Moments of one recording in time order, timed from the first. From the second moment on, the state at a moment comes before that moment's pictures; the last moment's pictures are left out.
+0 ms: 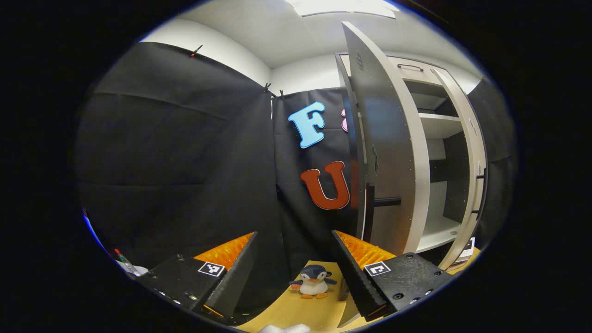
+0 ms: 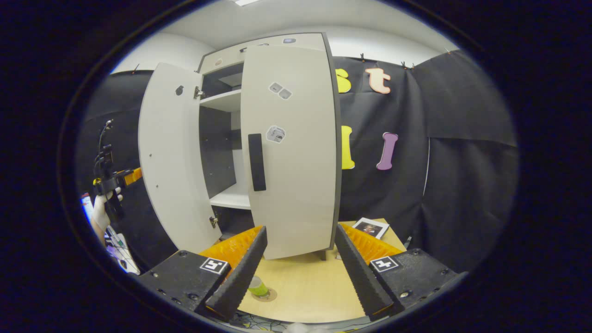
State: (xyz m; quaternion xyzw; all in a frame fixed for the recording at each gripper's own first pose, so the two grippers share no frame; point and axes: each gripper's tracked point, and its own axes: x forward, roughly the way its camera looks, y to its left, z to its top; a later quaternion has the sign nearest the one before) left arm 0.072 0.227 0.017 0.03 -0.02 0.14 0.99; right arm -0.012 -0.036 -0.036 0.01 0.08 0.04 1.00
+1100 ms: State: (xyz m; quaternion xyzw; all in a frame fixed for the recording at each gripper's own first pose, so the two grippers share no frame) left arm 0.076 0.208 0.026 0.05 -0.03 0.15 0.99; right arm -0.010 -0.045 -0.044 0.02 0.09 0.05 0.99
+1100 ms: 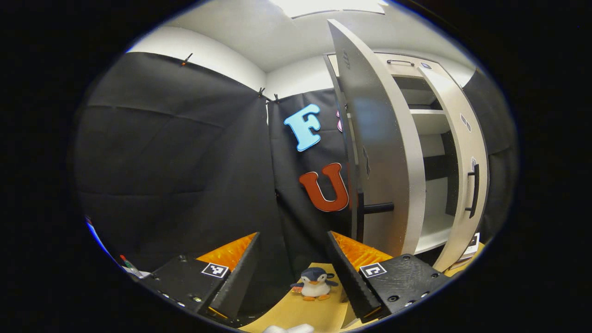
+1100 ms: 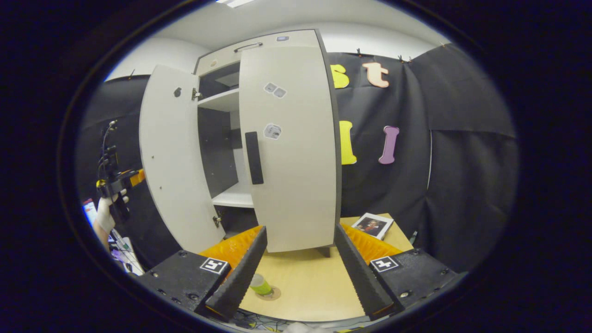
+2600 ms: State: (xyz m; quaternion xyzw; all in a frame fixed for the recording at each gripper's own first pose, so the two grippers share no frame) left arm 0.101 0.064 0.025 0.03 -0.02 0.01 1.00; right arm -0.008 -0.054 -0.028 0.03 0.06 0.03 1.00
